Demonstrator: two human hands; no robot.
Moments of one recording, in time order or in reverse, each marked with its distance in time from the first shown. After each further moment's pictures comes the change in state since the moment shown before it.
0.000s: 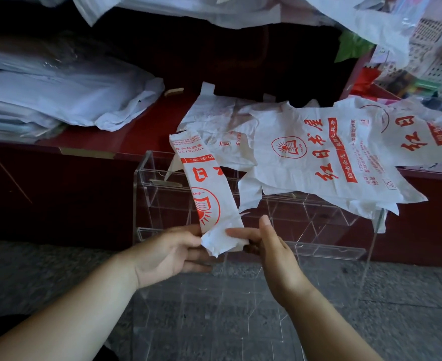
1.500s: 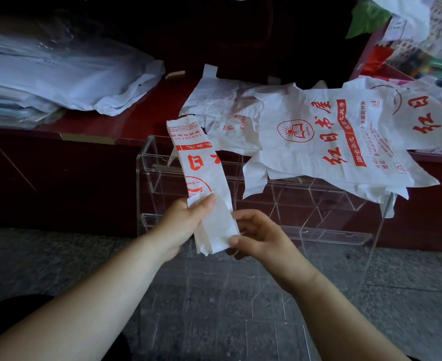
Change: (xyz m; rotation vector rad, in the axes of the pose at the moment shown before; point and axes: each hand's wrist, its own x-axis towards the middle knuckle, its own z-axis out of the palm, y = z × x) left_hand 0.022 -0.001 0.016 0.188 0.435 0.289; right_hand 0.004 0.007 -0.001 0.057 -0.250 -0.058
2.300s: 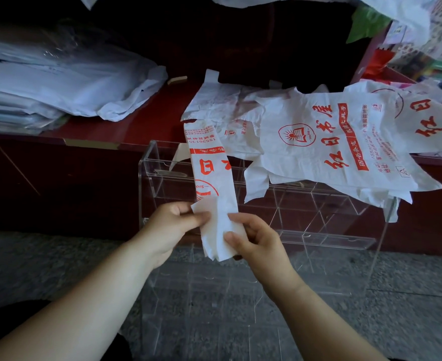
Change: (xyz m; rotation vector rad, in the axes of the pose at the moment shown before) left_hand -0.004 0.002 -0.016 0.062 0.018 -0.014; right_hand 0.004 0.003 0.019 0.022 0.206 -0.023
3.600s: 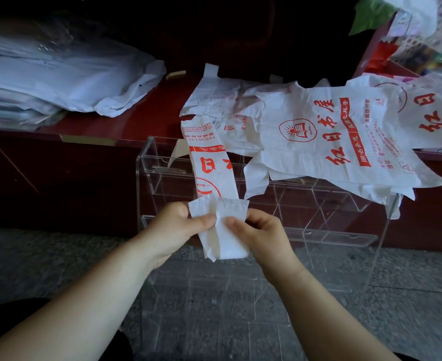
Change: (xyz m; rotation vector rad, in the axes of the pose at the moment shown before) left_hand -0.004 0.004 0.003 0.062 -0.101 0.009; right_hand 0.013 -0.003 -0.005 0.004 0.015 0.003
